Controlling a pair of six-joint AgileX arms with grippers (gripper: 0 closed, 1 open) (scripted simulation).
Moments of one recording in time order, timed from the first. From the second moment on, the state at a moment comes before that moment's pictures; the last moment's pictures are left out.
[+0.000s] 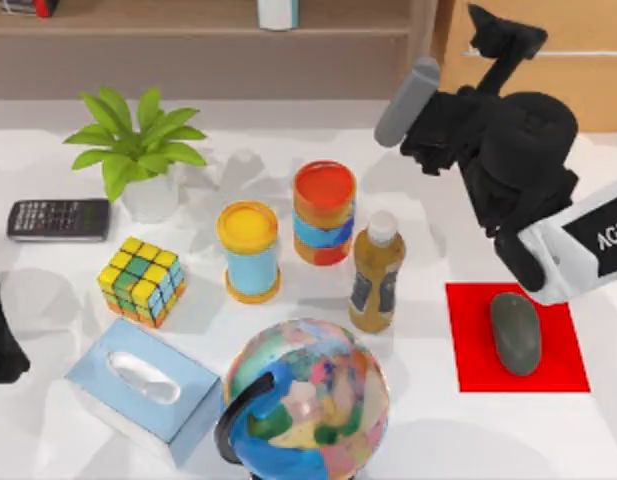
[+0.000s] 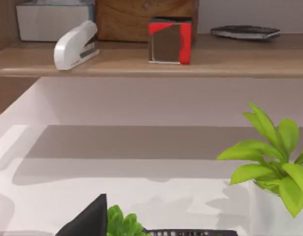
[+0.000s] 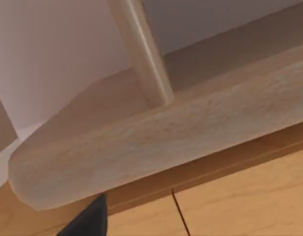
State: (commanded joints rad) left arm 0.00 0.00 0.00 0.00 0.00 0.00; right arm 0.46 2.13 0.99 1.19 0.34 -1.21
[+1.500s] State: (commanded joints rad) left arm 0.00 0.00 0.00 0.00 0.00 0.00; right arm 0.74 2.41 1.89 0.53 0.77 -0.01
